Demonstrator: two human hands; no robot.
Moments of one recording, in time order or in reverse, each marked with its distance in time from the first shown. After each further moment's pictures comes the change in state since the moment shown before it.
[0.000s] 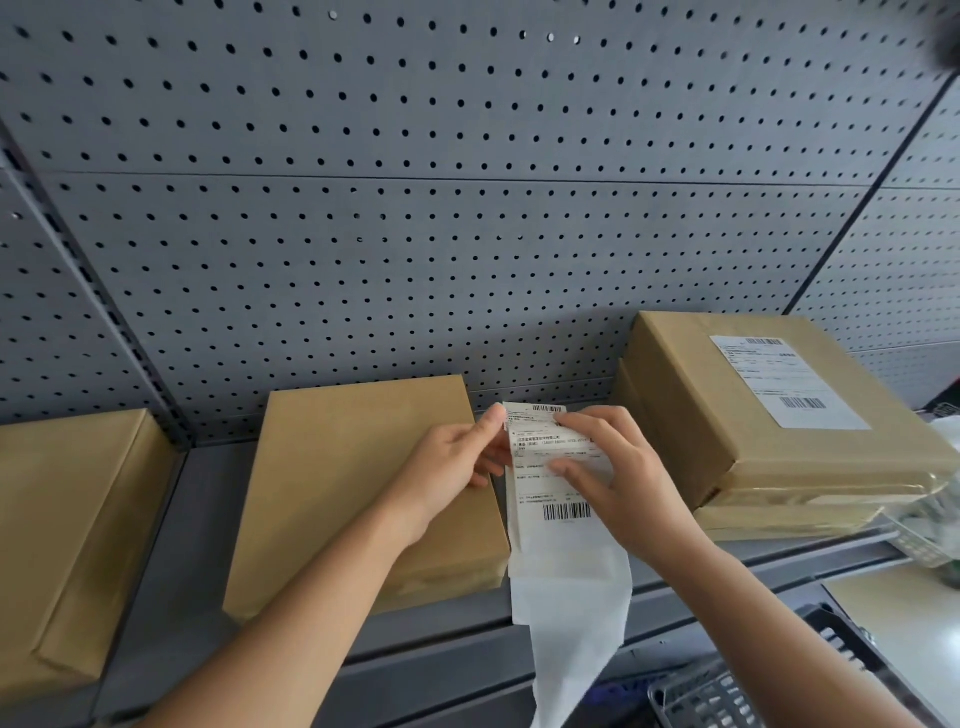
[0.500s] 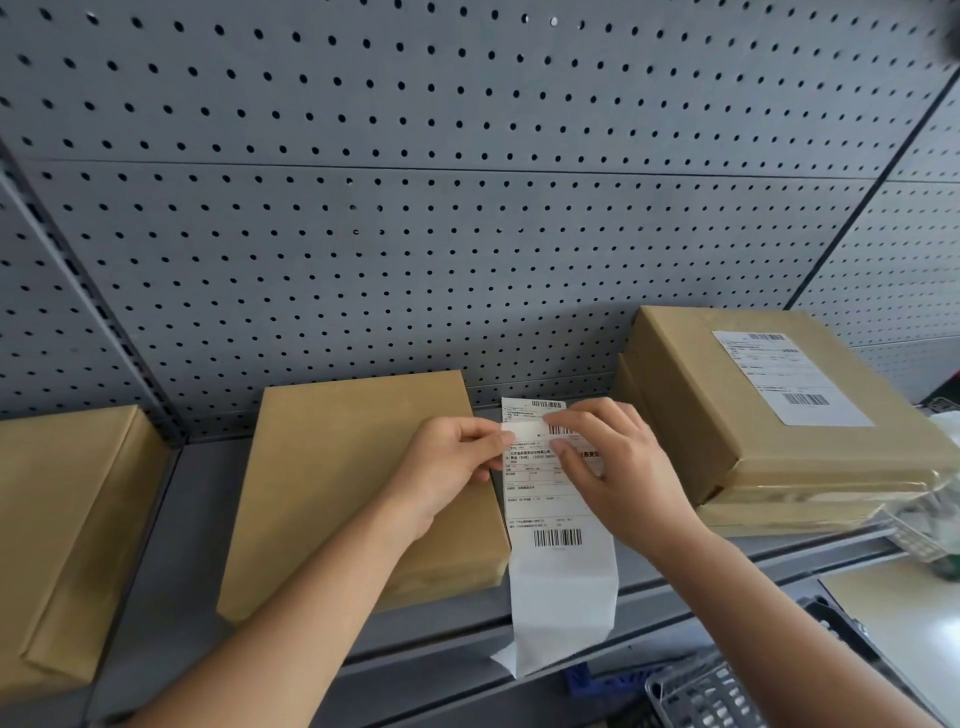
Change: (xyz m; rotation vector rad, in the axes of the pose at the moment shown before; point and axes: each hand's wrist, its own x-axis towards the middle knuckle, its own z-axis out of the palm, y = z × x) left_hand 0.007 0.000 0.002 -0.075 0.044 -0.013; right_hand 0.010 -0.006 0.003 -0.258 0.055 -0.098
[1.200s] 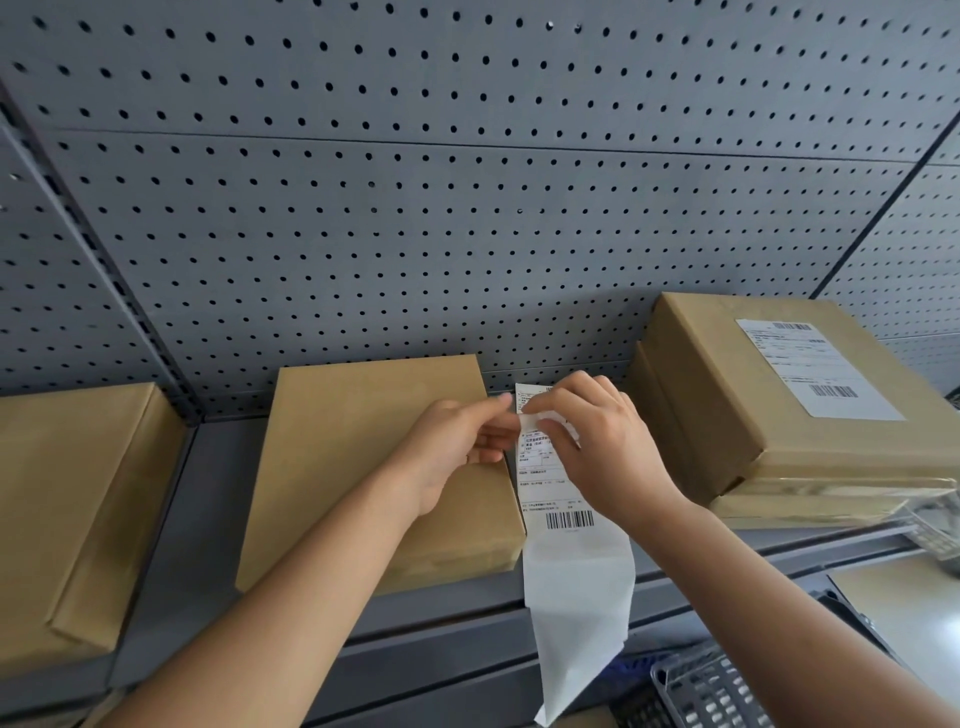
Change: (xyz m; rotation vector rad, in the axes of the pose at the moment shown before) left_hand 0.006 0.003 -0.011 -0.151 -0.053 -0.162; right_hand 0.022 -0.027 0.014 -0.035 0.002 -0.104
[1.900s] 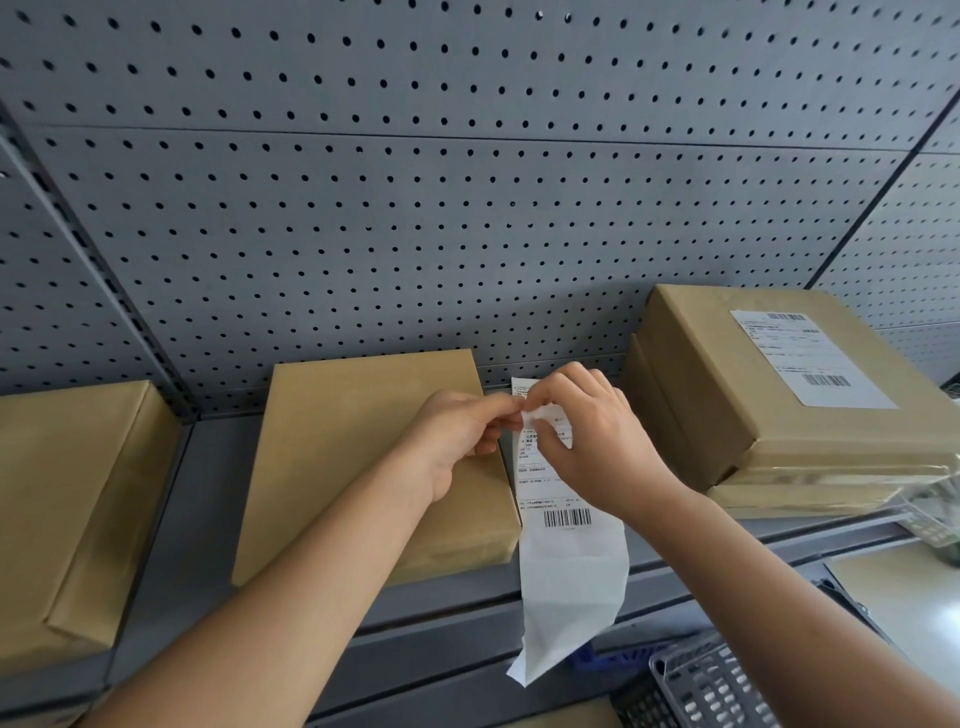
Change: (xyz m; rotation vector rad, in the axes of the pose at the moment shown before) left_hand 0.004 0.007 0.013 0.019 0.128 -0.054; right_hand -0.001 -0.007 -0.008 0.049 -0.083 0.040
